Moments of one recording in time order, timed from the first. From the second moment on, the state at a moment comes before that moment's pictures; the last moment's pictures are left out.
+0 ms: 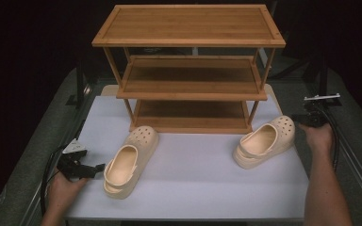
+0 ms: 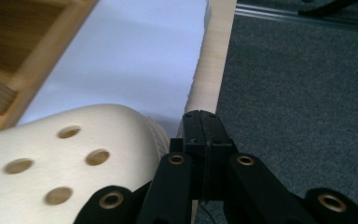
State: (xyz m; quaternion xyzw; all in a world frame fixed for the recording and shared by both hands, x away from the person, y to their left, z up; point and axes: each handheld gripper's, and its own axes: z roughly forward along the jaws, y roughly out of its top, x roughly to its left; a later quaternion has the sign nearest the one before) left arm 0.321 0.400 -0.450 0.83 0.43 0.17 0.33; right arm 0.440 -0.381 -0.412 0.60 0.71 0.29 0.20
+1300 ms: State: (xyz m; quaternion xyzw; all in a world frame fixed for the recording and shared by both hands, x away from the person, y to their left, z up) left arm 0.321 0.400 -0.450 0.83 0.43 0.17 0.33; right arm 0.418 -0.315 -0.413 0.52 0.79 0.27 0.18
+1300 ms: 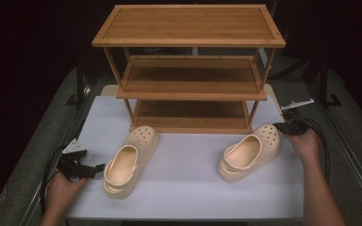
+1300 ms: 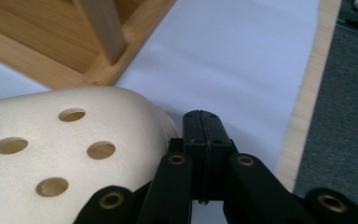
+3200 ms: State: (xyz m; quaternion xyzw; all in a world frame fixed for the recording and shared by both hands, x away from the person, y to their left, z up) left arm 0.321 0.400 -0.450 0.83 0.43 0.17 0.33; right arm 0.312 -0.272 -0.403 0.48 0.78 0.38 0.16
